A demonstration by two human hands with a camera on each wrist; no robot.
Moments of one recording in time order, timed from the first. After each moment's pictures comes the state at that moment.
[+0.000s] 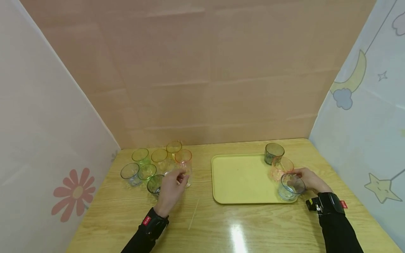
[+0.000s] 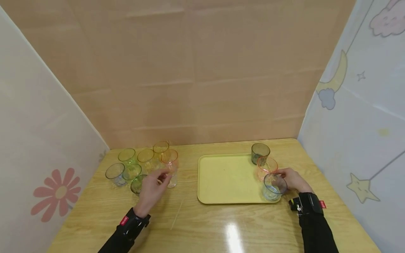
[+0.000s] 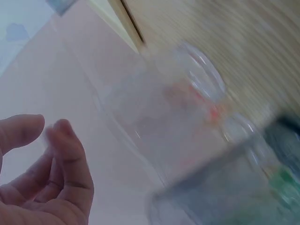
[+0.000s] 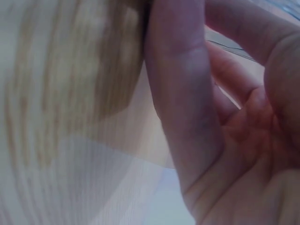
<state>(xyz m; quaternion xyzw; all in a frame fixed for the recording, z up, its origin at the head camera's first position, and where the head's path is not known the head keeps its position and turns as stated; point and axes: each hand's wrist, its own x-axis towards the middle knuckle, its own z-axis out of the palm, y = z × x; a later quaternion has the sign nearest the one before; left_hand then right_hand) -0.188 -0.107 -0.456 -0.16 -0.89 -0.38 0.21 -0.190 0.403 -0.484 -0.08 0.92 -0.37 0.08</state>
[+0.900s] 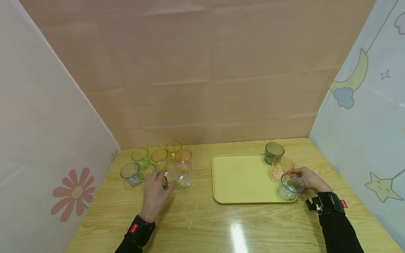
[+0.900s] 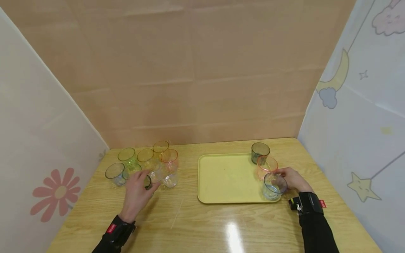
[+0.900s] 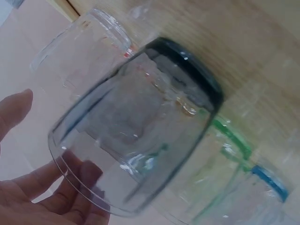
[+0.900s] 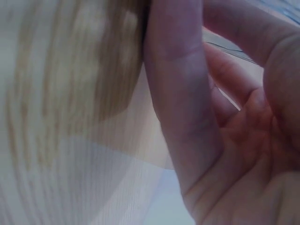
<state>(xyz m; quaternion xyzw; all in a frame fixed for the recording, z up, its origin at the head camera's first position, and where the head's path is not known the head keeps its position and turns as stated) -0.188 -0.157 -0.477 -0.13 -0.91 -0.24 0.30 -0.191 0.402 -0.487 -0.08 0.91 -0.40 0.08</state>
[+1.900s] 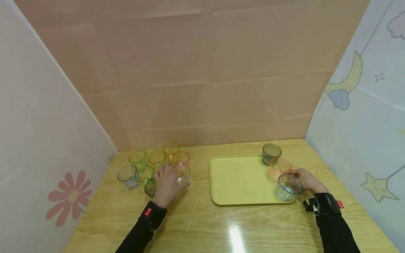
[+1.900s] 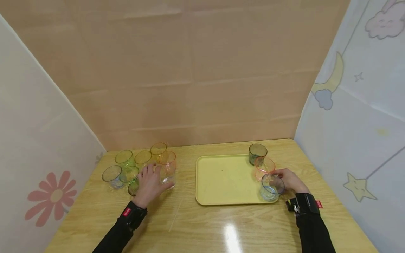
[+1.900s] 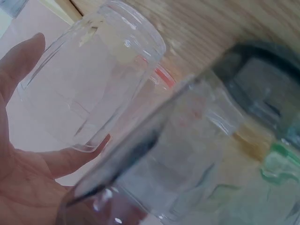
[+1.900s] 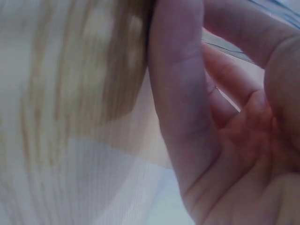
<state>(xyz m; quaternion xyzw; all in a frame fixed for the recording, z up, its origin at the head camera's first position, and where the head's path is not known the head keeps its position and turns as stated) -0.220 -0.120 -0.475 -0.13 -0.96 -0.16 0.19 -0.191 0.401 -0.491 -0.07 0.91 -0.39 0.07</state>
